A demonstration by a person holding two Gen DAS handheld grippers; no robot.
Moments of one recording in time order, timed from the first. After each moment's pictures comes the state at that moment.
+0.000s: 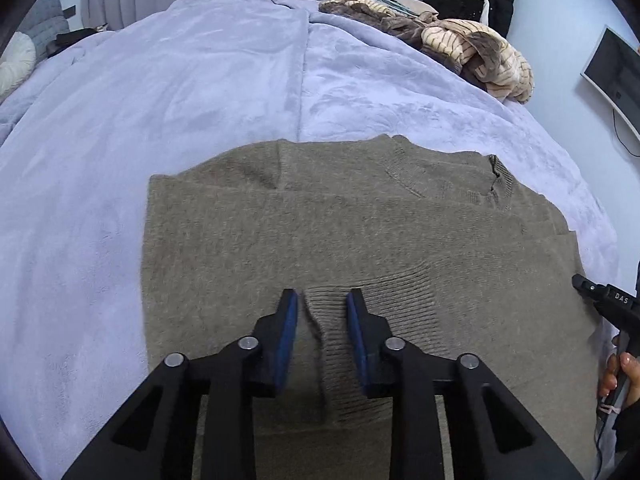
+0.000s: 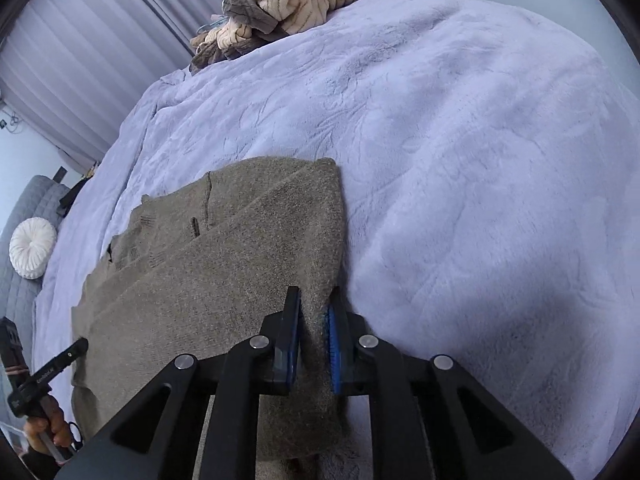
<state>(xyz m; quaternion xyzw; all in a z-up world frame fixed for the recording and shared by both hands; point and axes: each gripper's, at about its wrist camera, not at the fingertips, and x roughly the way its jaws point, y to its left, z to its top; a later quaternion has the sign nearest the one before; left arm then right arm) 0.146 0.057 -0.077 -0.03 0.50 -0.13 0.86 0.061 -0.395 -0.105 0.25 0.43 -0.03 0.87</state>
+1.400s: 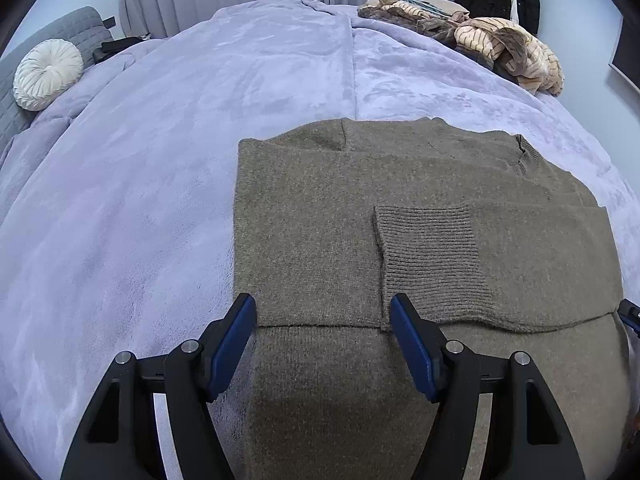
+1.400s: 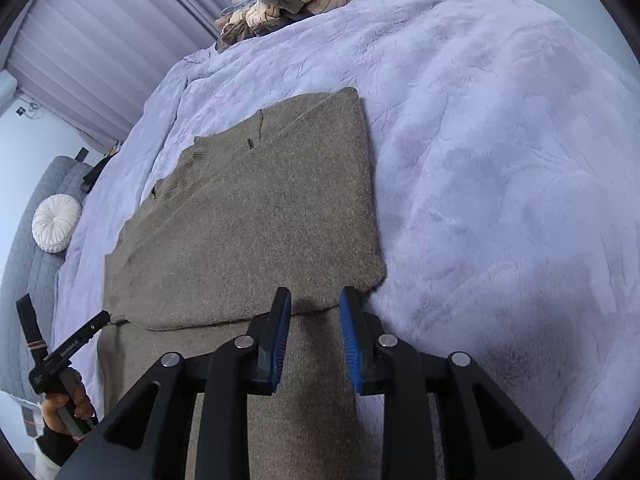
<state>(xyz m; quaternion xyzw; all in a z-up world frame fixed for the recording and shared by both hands) 0.090 0.073 -0.066 0.00 0.49 -0.04 0.87 -0.009 -0.365 -0.095 0.25 0.46 0.01 0.85</state>
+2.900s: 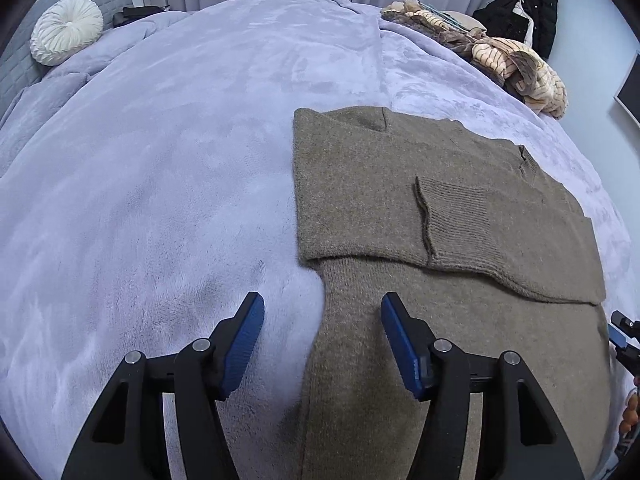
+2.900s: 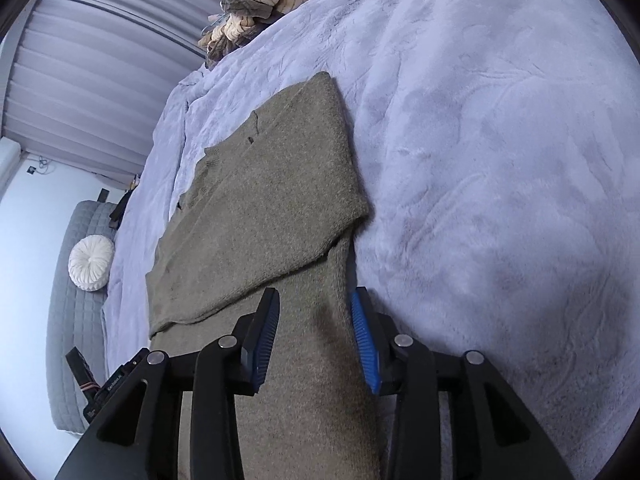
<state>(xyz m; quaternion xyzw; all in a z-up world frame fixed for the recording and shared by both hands) 0.054 0.121 -0.064 -0.05 0.51 -0.05 0.86 -0.043 -0.380 -0.102 0.37 0.45 0.03 0.82</state>
